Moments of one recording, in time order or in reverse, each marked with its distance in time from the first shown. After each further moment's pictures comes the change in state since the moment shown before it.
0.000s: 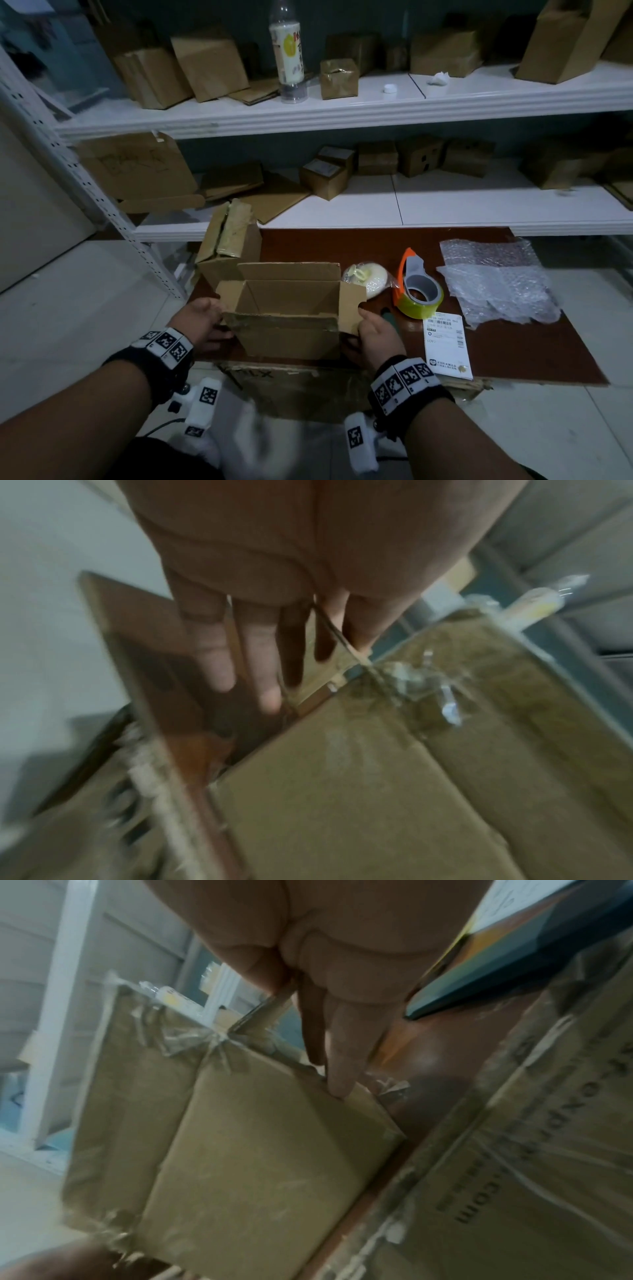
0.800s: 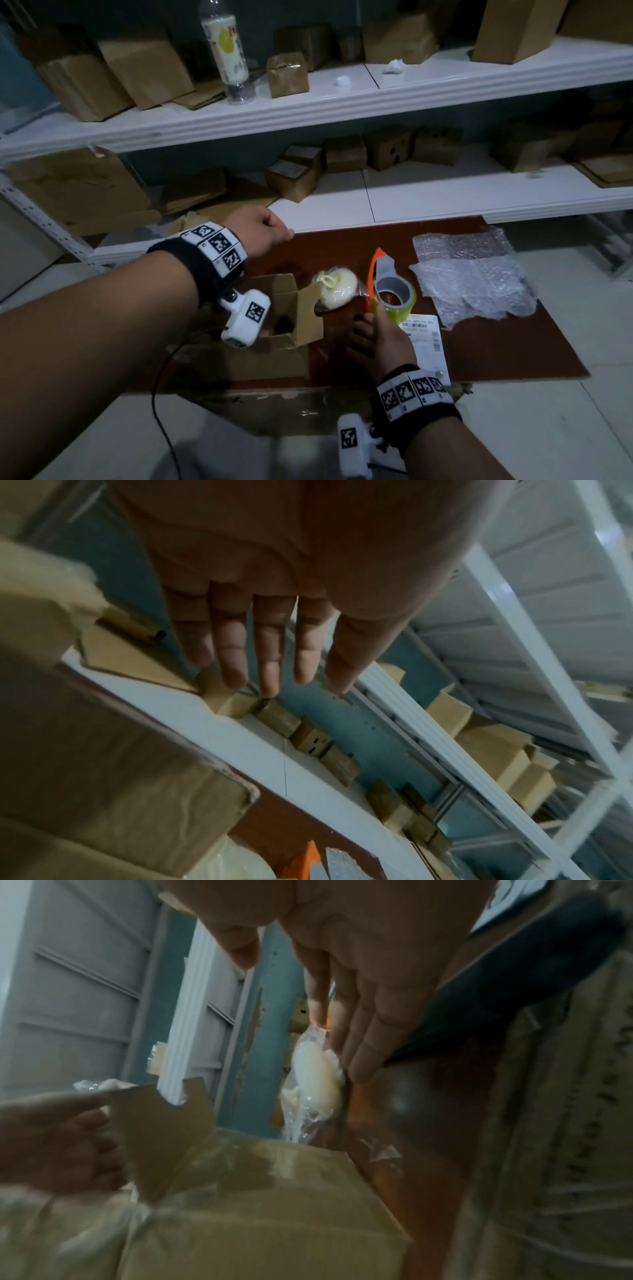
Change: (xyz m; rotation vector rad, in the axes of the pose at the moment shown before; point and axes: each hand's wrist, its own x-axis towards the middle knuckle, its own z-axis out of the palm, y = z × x) left_hand -0.016 0.187 0.132 0.665 -0.017 0.566; right_hand 0.038 -0.019 -0.058 0.328 0.066 0.084
